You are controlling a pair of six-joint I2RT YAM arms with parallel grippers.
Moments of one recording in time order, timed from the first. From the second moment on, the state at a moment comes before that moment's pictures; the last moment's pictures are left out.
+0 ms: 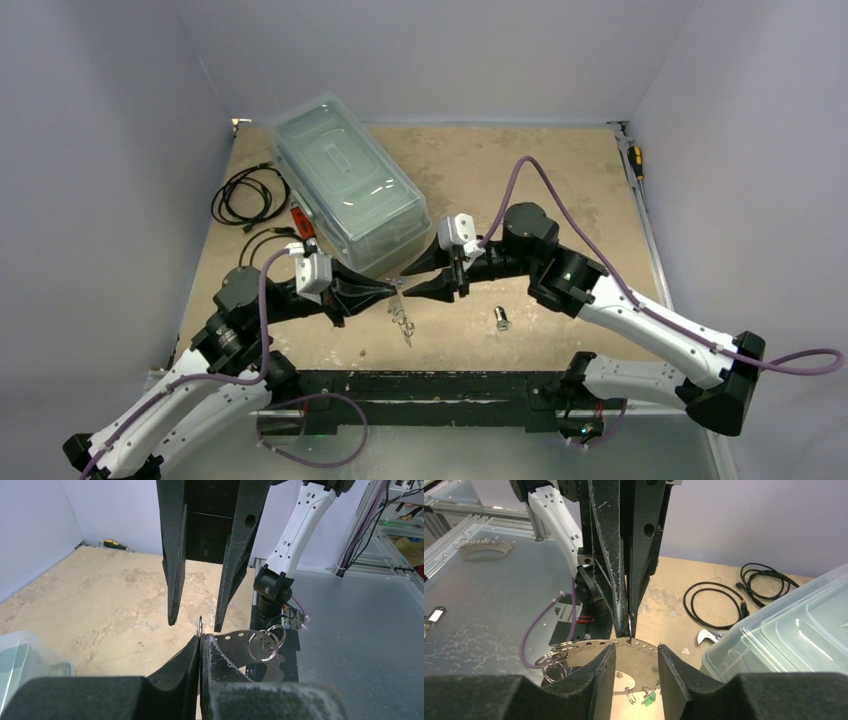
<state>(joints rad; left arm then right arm) -0.75 0.49 0.64 0.00 0.60 -0.13 0.94 1.07 1.03 -0.07 -0.70 -0.16</state>
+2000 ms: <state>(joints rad) -0.75 0.46 0.63 0.00 0.58 -0.12 0.93 1.16 1.07 0.00 -0.83 -0.13</state>
